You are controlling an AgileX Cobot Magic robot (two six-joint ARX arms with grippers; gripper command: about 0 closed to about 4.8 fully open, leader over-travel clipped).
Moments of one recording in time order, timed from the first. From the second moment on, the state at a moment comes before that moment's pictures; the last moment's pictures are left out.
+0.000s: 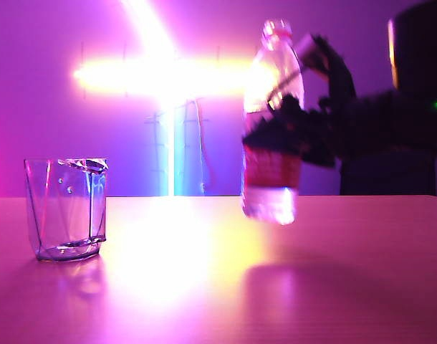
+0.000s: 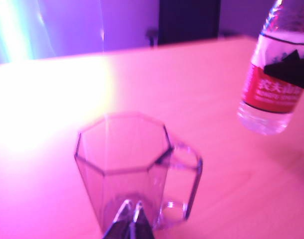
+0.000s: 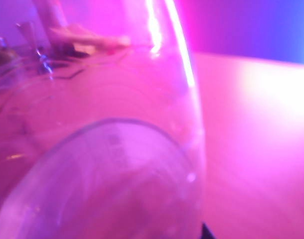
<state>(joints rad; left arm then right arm) -0.52 0.00 0.01 -0.07 -0.05 0.01 0.41 1.67 0.53 1.09 -0.42 0.08</state>
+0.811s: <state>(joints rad) -0.35 0.01 0.01 -0.07 -0.04 0.01 0.72 1.78 1.05 0.31 0.07 -0.90</state>
